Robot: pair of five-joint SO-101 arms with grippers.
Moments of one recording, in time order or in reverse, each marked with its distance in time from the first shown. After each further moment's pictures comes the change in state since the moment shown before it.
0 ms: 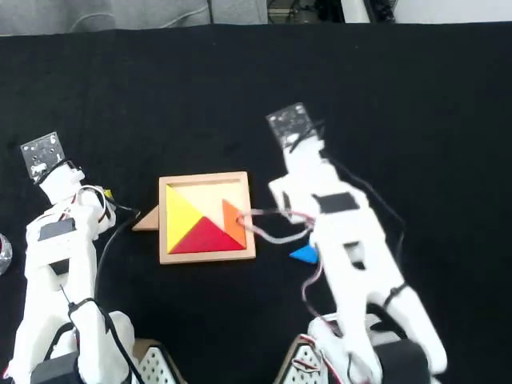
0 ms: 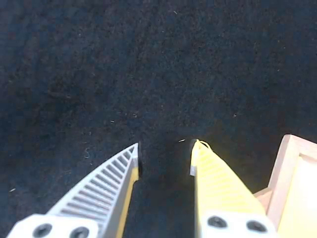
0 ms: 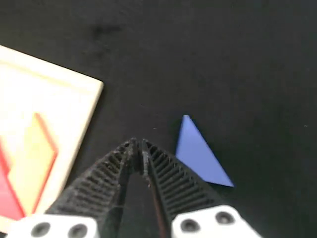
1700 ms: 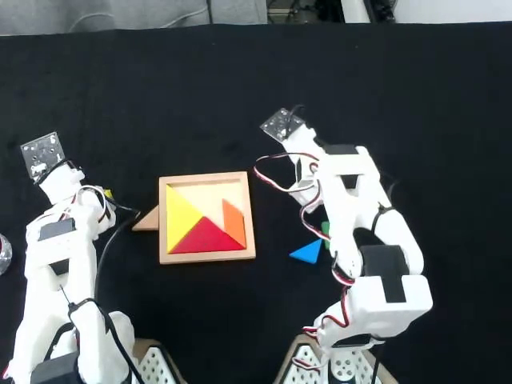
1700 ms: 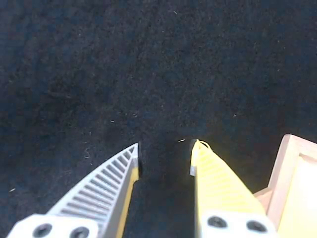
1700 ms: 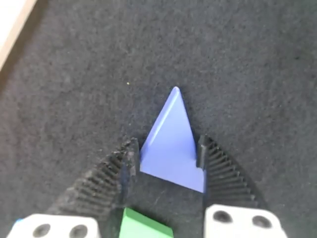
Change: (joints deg) left arm 0.0 0.0 0.0 0.0 0.0; right arm 7.4 33.3 -22.4 12.0 26.3
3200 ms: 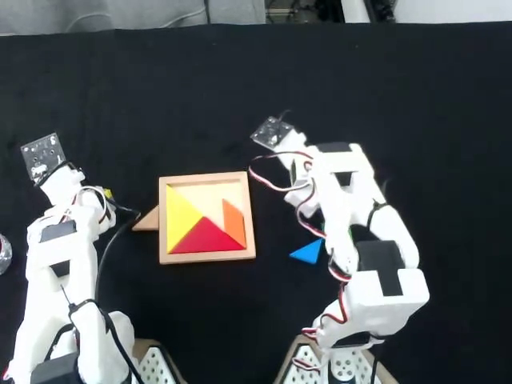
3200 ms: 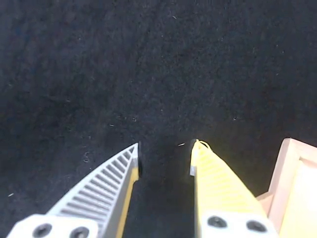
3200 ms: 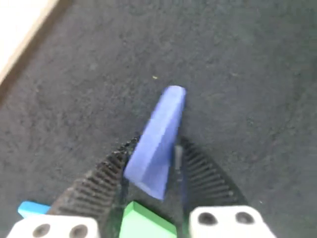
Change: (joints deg) left arm 0.0 -0.1 1.3 -2.5 0.0; right arm -0.8 2.3 -2.3 4.4 4.6
